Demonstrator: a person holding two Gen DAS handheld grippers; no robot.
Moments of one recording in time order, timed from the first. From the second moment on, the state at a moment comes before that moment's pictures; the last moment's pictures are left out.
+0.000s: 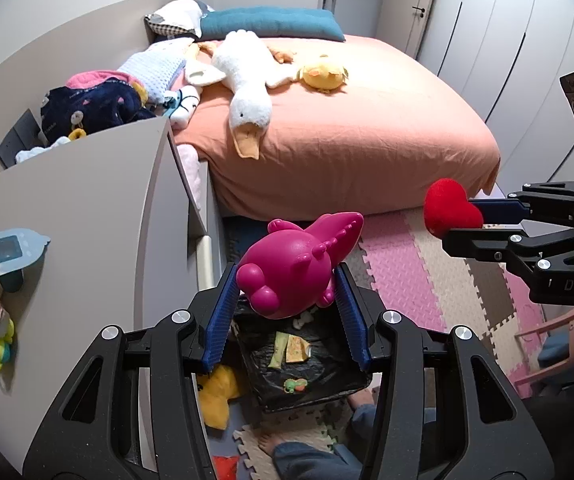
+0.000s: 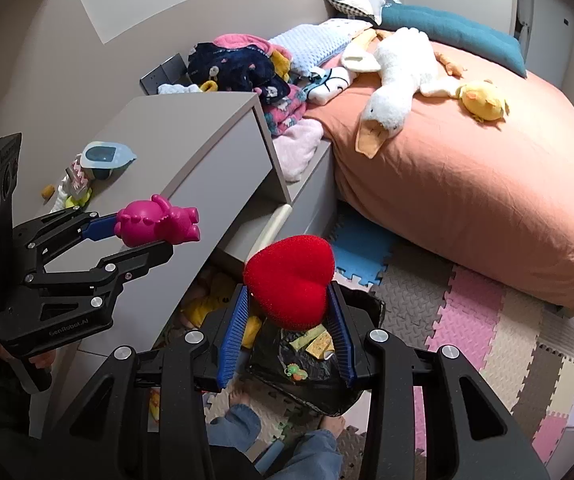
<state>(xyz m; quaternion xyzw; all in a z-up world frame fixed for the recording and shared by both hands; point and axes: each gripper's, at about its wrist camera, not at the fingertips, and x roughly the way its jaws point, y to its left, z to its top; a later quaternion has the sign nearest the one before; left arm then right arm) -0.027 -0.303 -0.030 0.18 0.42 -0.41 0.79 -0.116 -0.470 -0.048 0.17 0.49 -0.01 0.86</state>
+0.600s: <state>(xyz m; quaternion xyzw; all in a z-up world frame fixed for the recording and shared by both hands) -0.012 -0.295 -0.036 0.18 0.44 -0.38 0.79 -0.115 -0.464 -0.050 0.15 0.50 0.00 0.85</state>
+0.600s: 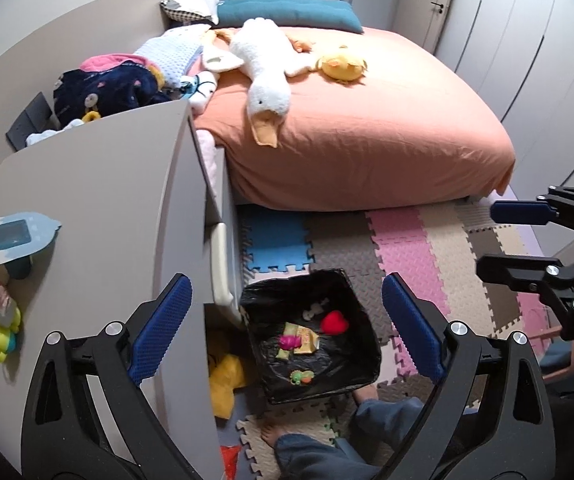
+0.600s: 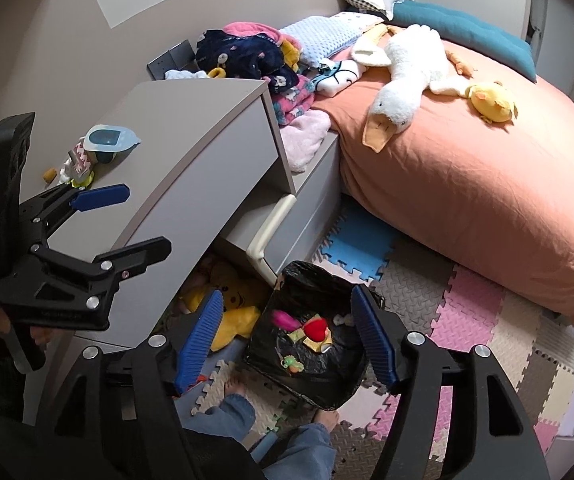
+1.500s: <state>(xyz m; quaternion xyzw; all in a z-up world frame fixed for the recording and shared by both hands) 0.004 -0.207 -0.031 0.15 0.45 -0.29 0.83 -0.067 -0.404 -0.042 0.12 0.50 0.07 0.86</state>
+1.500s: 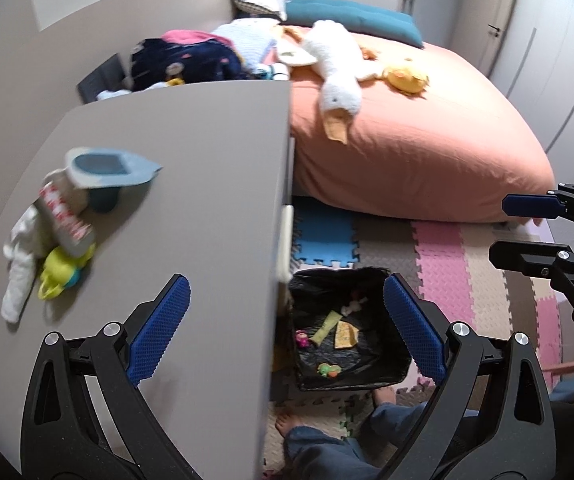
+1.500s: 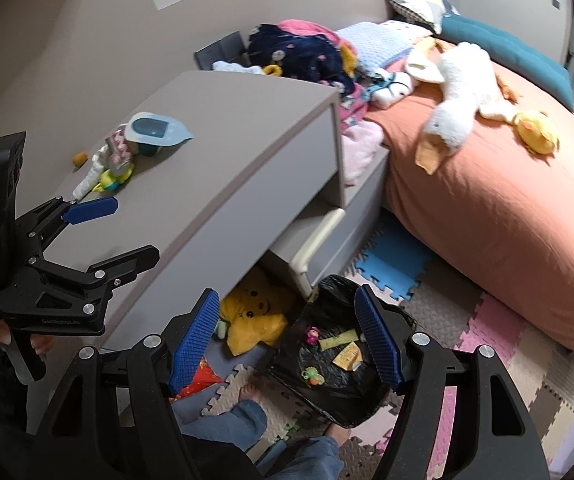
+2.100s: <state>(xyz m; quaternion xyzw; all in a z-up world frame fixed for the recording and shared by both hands) 0.025 -0.122 -0.032 0.11 0.46 -0.21 0.86 -0.013 -0.334 -0.035 0.09 0.49 0.13 0.86</state>
